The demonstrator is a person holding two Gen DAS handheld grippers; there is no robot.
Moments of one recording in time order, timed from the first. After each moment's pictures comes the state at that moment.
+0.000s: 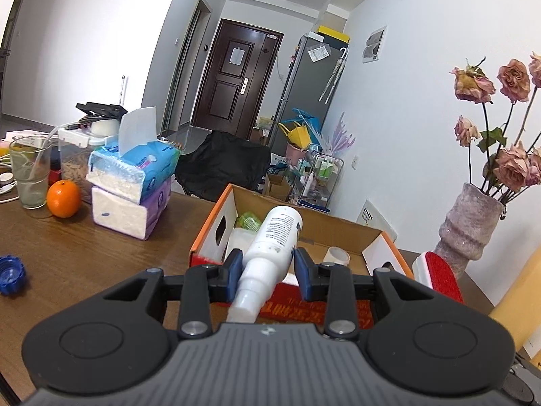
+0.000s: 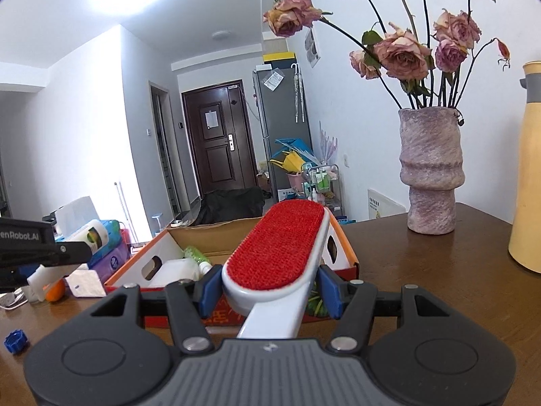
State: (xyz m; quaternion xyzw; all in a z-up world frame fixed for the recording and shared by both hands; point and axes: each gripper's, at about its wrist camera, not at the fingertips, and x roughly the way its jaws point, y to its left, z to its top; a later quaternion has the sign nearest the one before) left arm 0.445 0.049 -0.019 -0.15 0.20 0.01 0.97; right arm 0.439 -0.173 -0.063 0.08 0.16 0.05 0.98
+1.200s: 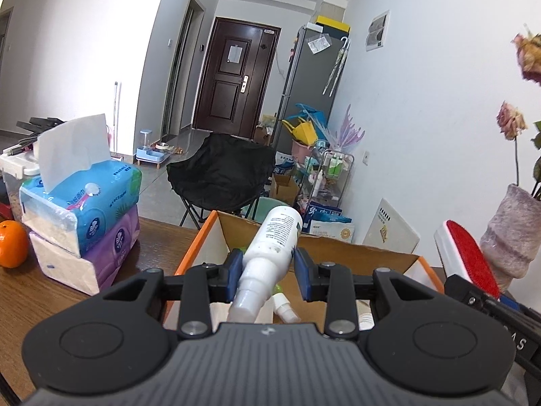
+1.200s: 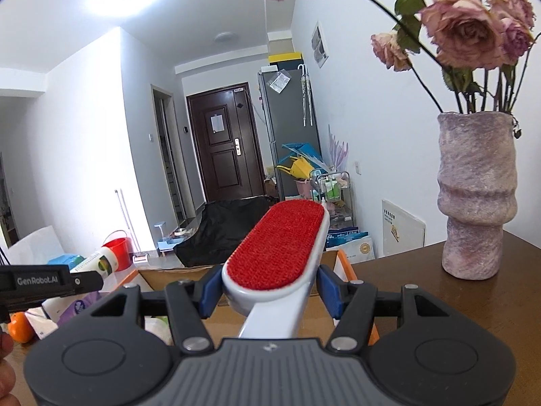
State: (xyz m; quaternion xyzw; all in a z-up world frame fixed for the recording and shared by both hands) left arm 0.585 0.043 -0.037 -0.11 0.21 0.02 0.97; right arm 0.581 -0.185 -0.053 0.08 0.15 0.07 0.98
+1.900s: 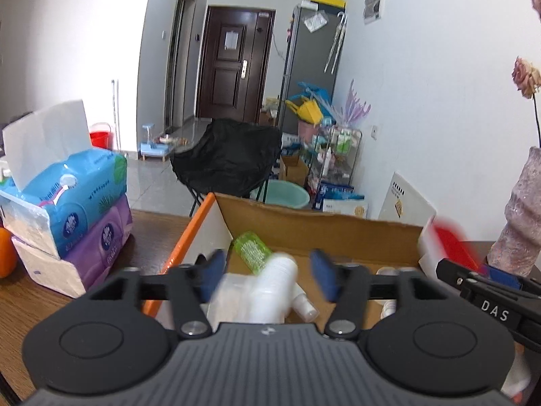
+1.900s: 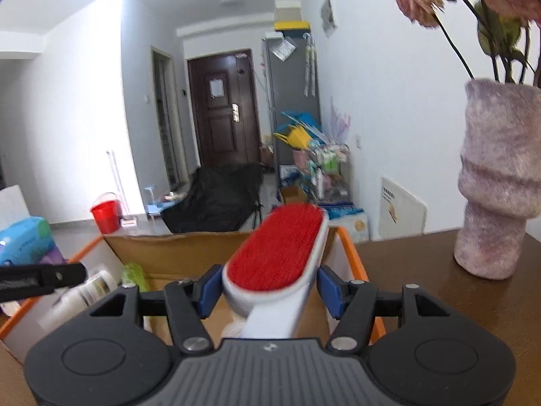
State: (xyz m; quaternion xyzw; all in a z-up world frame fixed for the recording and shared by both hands) left arm 0.616 0.031 -0.061 -0.07 0.23 0.04 0.97; right arm 0.636 -0.178 -0.082 0.05 0.21 0.06 0.98
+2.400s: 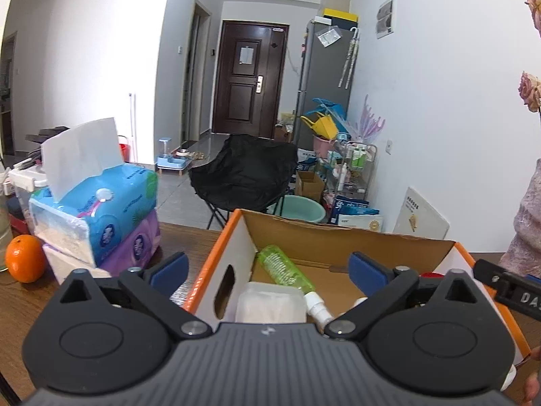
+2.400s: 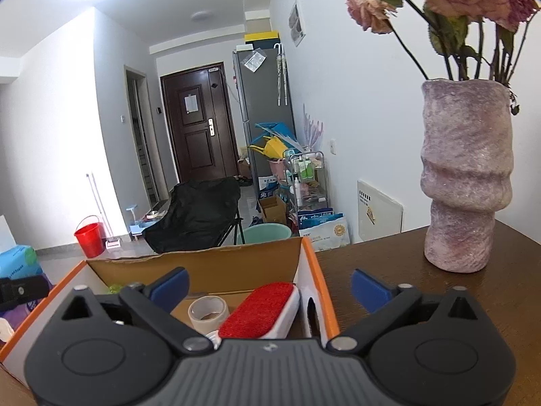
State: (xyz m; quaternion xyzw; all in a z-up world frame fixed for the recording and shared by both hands) left arm 0.596 0.041 -0.049 -0.07 0.22 0.07 0.97; right arm 0.621 -0.201 -0.072 0.08 0.19 0.02 0.98
